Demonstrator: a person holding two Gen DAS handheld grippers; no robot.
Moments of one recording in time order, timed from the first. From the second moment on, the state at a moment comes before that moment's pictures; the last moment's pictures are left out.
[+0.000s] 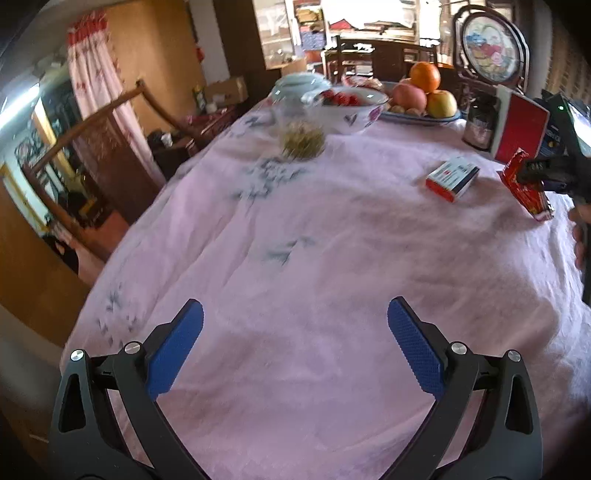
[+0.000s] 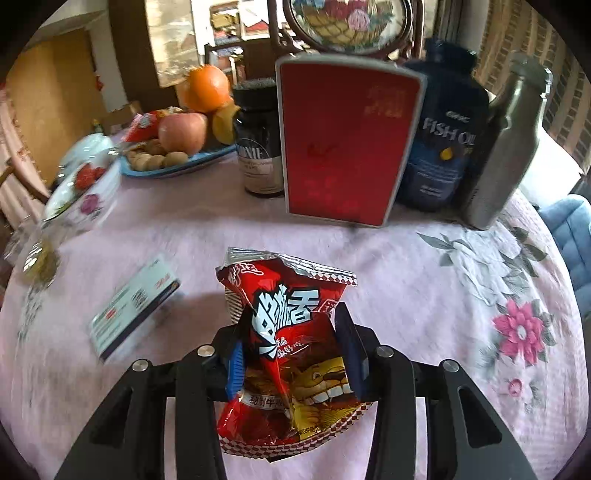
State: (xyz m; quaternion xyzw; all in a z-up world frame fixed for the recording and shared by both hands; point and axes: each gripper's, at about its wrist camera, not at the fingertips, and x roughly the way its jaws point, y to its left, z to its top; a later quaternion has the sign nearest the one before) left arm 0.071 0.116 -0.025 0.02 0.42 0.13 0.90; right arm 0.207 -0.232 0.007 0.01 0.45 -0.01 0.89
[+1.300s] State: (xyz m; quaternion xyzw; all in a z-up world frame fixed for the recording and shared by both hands) left arm 0.301 -0.012 -0.074 0.13 0.47 -0.10 0.87; right arm 0.165 -0.274 0.002 0.05 0.46 0.06 0.88
